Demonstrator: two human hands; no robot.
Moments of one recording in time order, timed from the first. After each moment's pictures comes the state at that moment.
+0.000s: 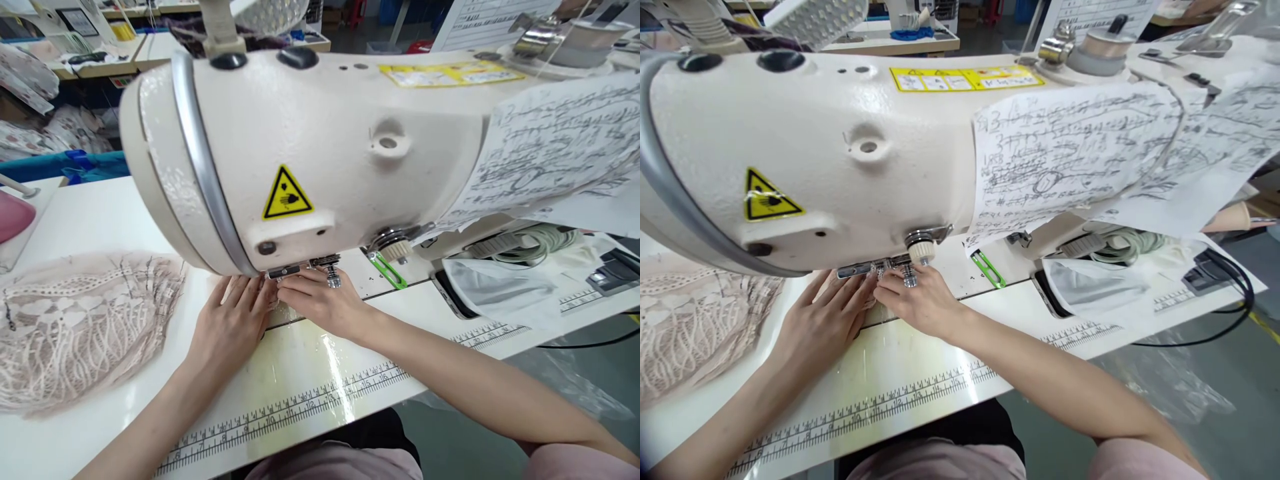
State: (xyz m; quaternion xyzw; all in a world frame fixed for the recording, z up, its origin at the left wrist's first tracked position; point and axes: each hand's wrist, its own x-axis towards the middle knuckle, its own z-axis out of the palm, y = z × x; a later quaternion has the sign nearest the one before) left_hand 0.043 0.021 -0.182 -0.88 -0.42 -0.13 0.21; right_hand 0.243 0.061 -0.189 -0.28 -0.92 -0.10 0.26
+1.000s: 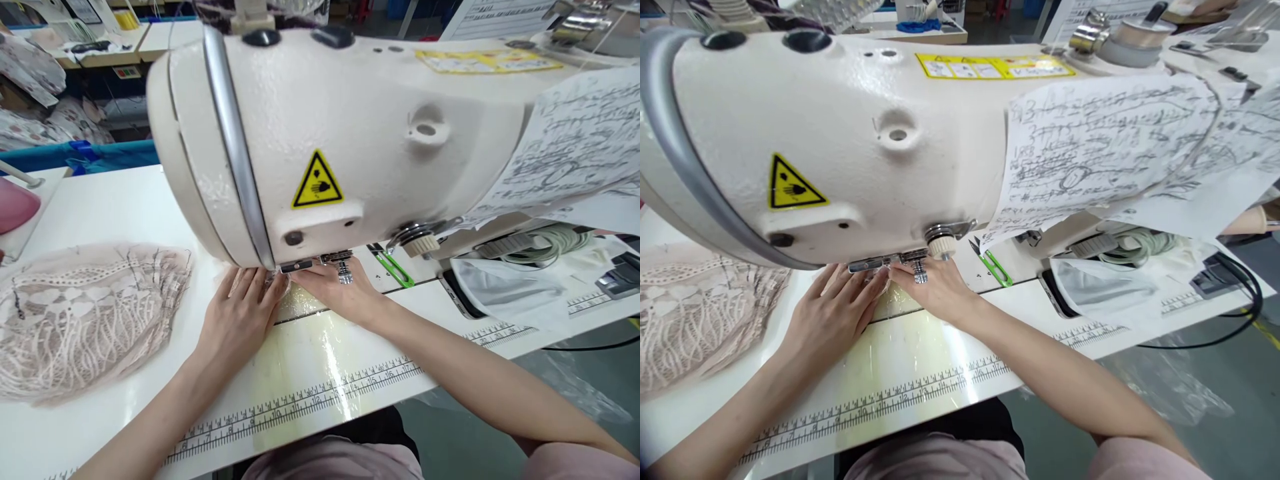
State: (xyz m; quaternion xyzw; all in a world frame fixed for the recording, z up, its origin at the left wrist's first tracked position) left_hand 0.043 0.021 -0.184 -0.87 -0.44 -0.11 0.20; right_hand 0.251 0.072 -0.184 -0.37 -0.92 -0.02 0.10
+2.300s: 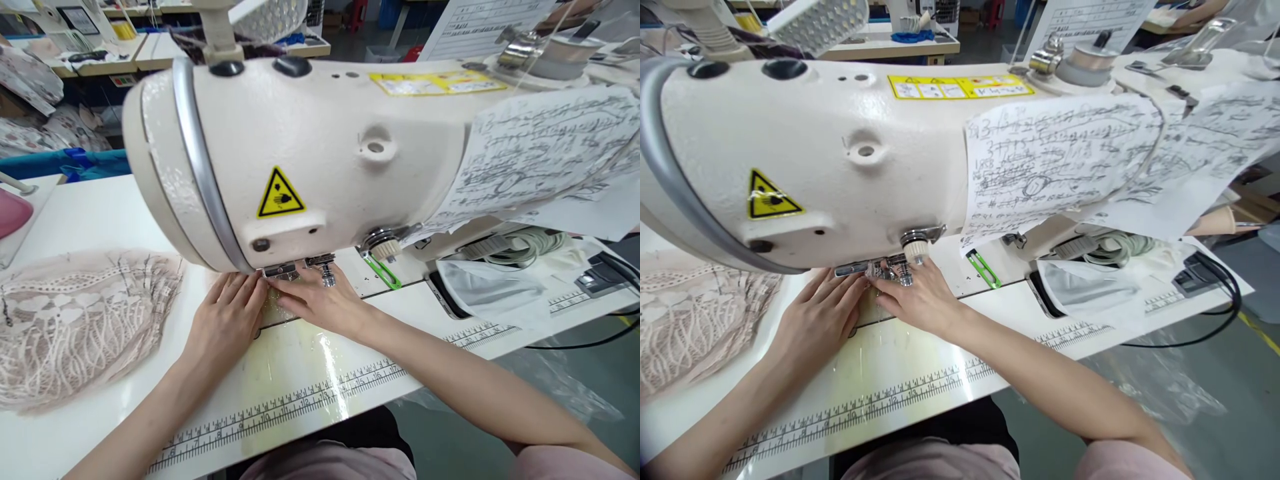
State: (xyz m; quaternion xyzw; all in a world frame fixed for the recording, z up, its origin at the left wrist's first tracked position) left_hand 0.039 0.022 -0.189 -0.87 -0.43 -0.14 0.17; right_hand 0.245 0.055 -0.185 -0.42 -0.90 0.03 0.10
